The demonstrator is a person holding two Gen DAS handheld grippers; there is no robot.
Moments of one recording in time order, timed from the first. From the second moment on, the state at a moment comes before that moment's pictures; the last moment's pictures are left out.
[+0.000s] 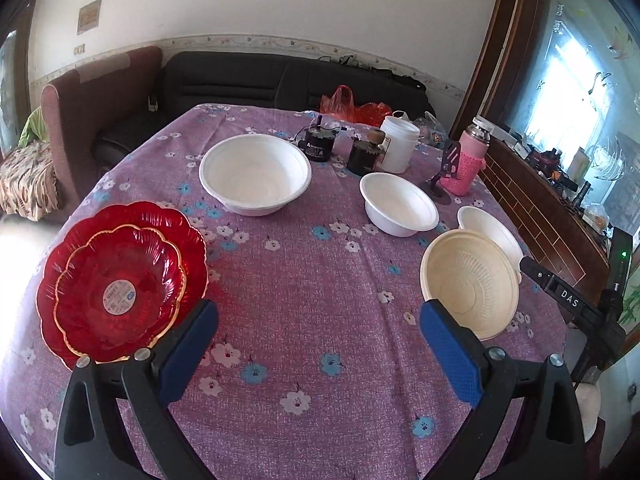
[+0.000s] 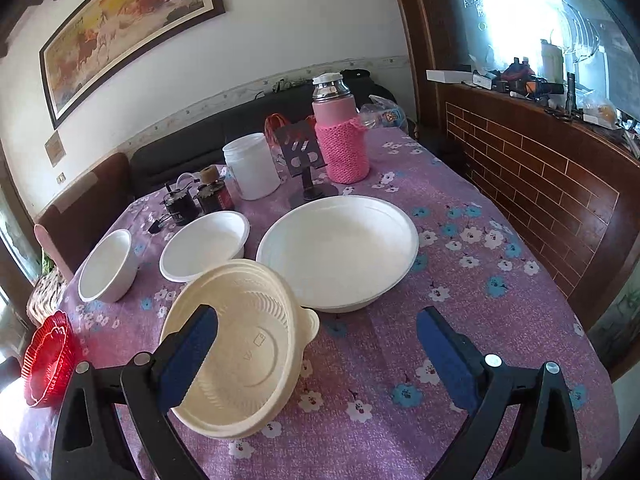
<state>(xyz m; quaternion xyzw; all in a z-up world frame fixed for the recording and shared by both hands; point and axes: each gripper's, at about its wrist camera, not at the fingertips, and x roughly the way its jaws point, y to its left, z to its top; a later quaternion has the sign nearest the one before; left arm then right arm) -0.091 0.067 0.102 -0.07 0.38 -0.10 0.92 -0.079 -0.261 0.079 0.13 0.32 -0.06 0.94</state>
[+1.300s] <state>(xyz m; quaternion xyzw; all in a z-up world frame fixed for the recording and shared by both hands) -0.056 0.041 0.048 -0.06 0.45 -0.10 0.89 -0.049 -0.207 0.027 0.18 0.41 0.15 0.88</state>
